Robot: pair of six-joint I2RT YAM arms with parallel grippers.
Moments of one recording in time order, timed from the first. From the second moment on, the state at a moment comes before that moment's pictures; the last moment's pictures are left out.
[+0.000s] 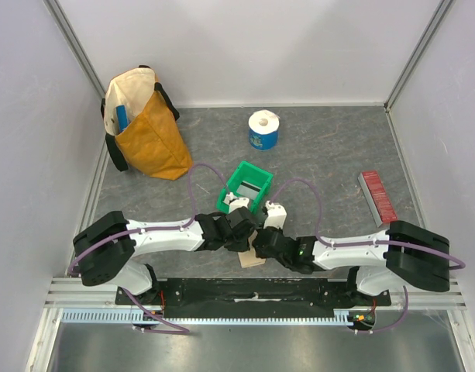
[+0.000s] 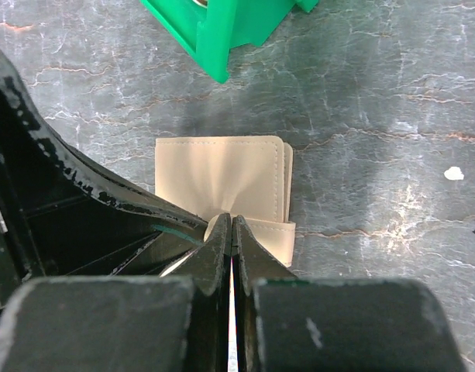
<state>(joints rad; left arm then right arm) -1.11 1.48 0.75 -0.28 -0.16 -0.90 1.24 1.39 0.52 0.07 0.46 0.93</state>
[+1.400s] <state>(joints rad) -1.11 1.47 0.74 -0.28 -0.15 -0.96 1.43 1.33 0.42 0.10 0.64 1.05</state>
